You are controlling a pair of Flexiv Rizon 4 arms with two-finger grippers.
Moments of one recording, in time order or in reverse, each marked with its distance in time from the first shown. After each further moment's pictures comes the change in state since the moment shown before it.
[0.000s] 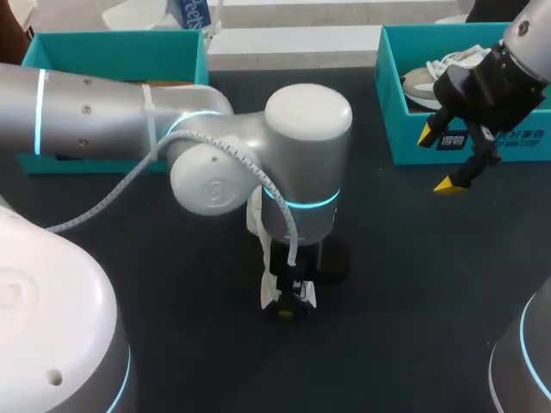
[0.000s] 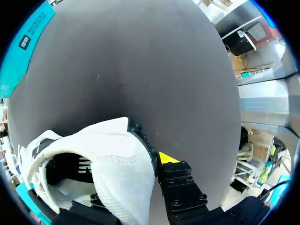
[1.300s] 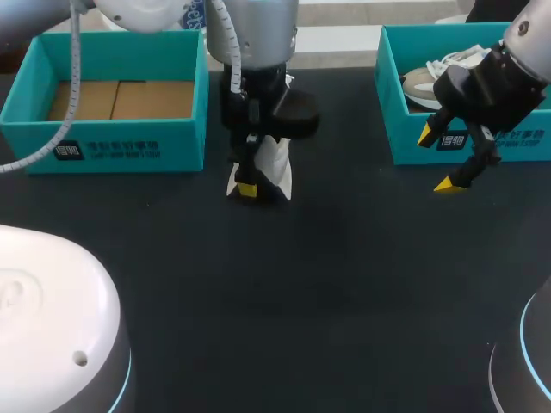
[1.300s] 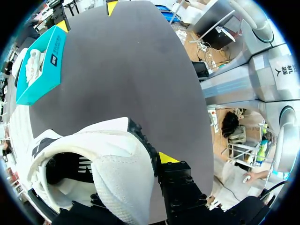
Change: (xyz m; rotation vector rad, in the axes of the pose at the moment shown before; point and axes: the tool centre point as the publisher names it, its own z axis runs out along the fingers) left arm -0.032 0.068 -0.212 0.036 0.044 0.118; right arm 0.000 0.000 0.000 0.000 0.000 0.000
